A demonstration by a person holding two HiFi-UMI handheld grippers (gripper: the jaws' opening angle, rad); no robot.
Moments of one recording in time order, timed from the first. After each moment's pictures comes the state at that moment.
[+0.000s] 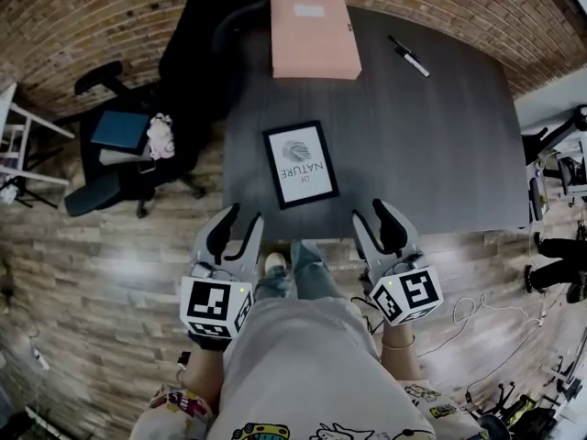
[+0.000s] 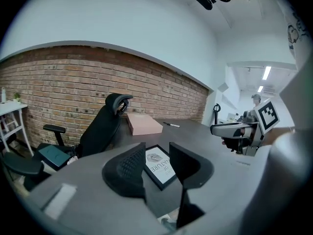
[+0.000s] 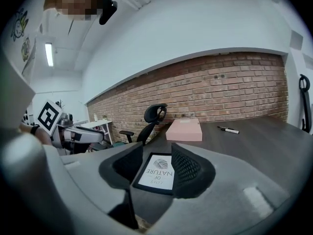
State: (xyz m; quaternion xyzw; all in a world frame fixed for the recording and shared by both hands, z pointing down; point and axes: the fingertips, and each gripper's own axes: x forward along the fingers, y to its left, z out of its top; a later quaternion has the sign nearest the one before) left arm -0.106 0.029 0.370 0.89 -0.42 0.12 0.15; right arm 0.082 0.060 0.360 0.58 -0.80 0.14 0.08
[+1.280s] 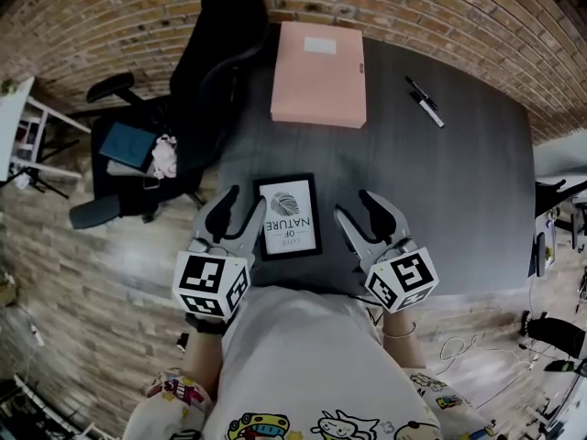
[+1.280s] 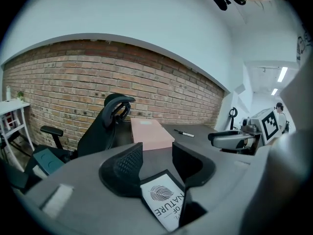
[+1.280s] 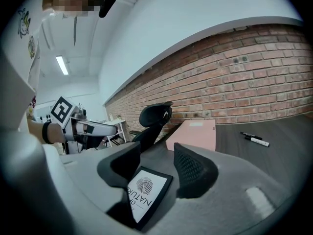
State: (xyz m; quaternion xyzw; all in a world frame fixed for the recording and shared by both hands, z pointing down) left arm -0.048 -0.113 0.351 0.86 -0.47 0.12 0.17; right arm 0.115 -0.091 0.360 0.46 -0.87 0.16 0.09
